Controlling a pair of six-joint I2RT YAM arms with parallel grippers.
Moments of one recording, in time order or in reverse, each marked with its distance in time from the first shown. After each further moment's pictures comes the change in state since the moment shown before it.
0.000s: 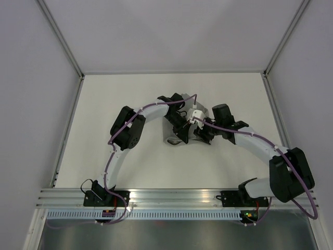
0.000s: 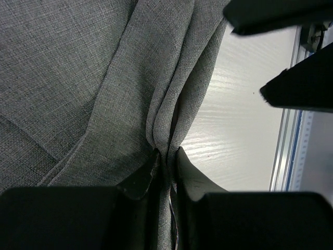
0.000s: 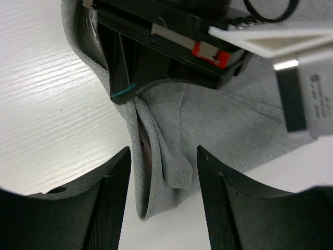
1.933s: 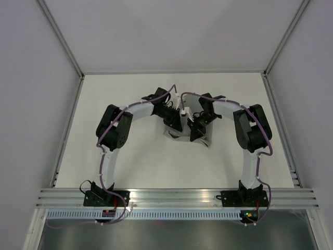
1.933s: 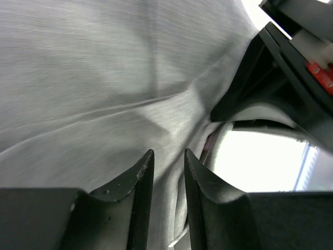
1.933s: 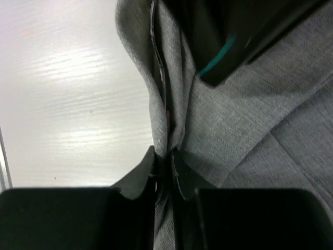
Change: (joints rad) left arm 0.123 -0.132 -0.220 0.380 -0.085 -0.397; right arm -0.034 0.682 0.552 -0.556 -0.312 -0.267
